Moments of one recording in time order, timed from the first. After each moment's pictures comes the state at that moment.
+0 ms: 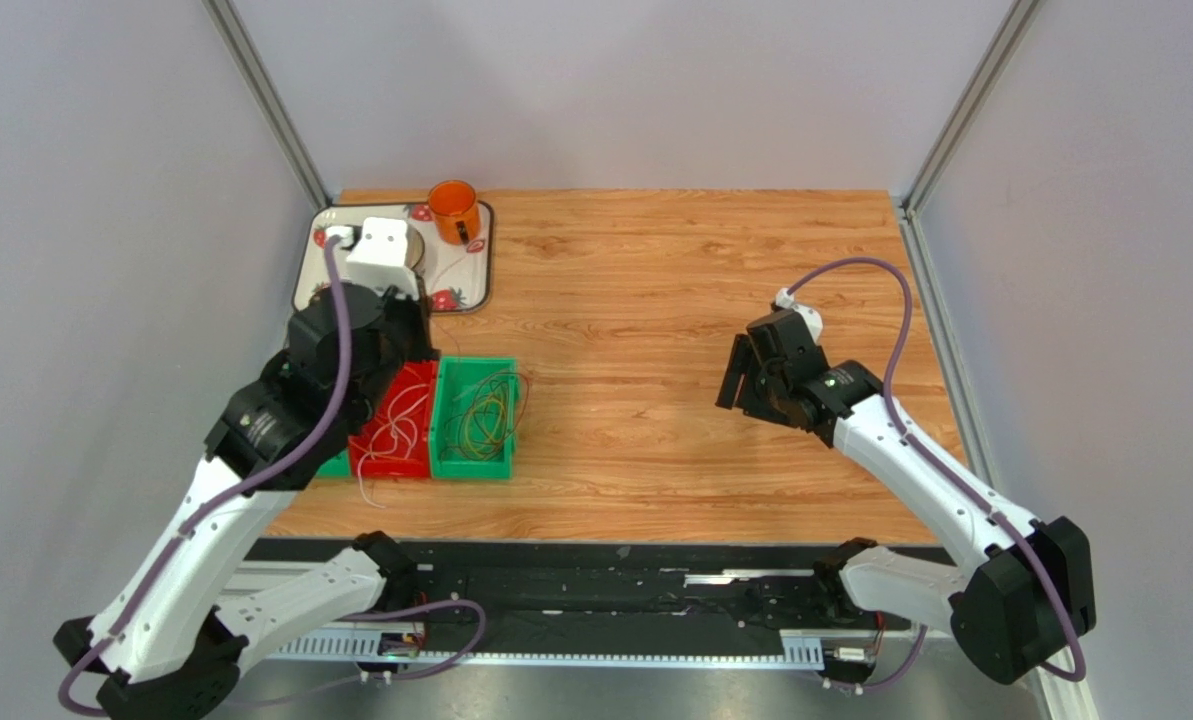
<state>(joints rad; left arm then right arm) -0.67 0.88 1.31 -0.74 -0.47 -0.17 0.48 1.14 0.87 -0.67 0.20 0.68</state>
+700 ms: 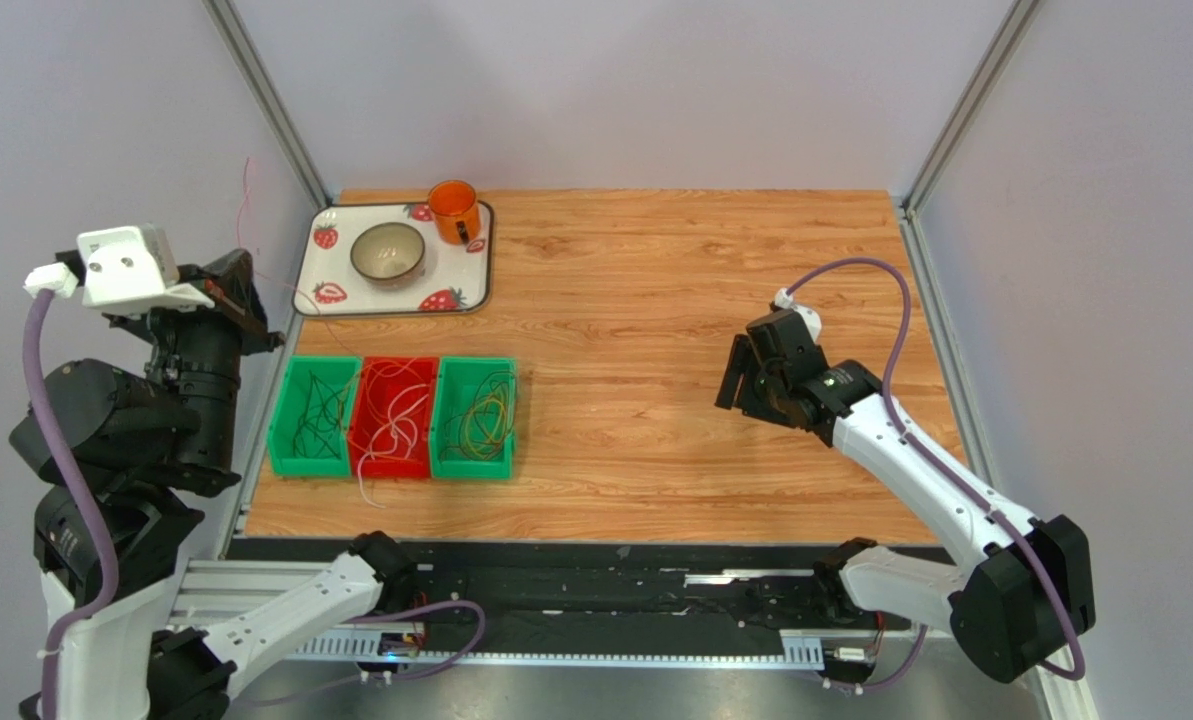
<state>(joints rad) -0.67 0.74 1.63 -0.67 -0.78 0.06 0.48 1.14 0.87 -0.67 0.19 0.68</state>
